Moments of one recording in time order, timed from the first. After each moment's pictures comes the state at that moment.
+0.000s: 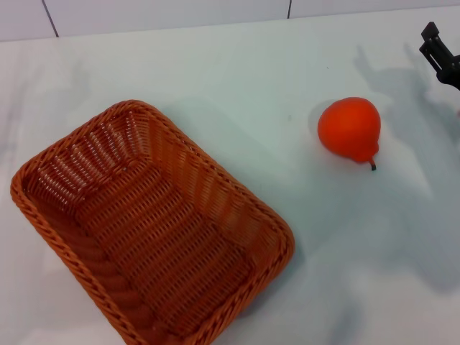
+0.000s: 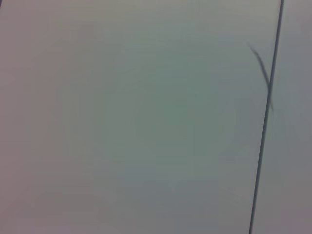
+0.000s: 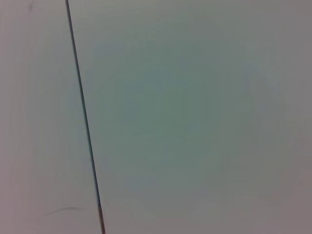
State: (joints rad) left arm -0.37 -2.16 0.30 0.33 1.13 1.23 -0.65; right arm 0.42 2.09 -1.53 -0.11 0.12 -1.19 -2.75
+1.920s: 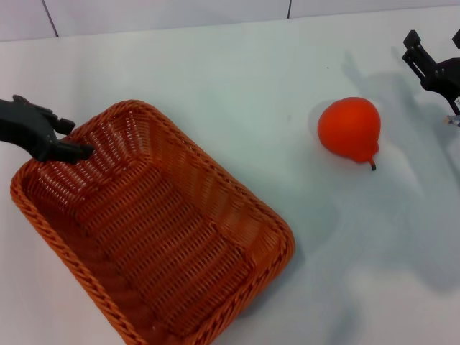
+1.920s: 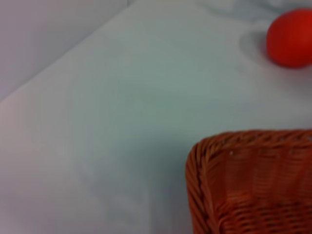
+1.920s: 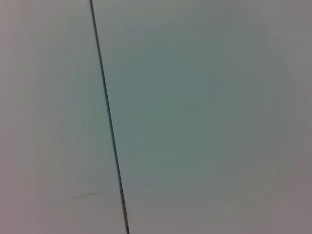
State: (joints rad) left arm -0.67 -2.02 0.83 1.03 2.51 1.54 -1.86; right arm 0.42 2.10 -1.58 -0.10 0.12 -1.19 -2.75
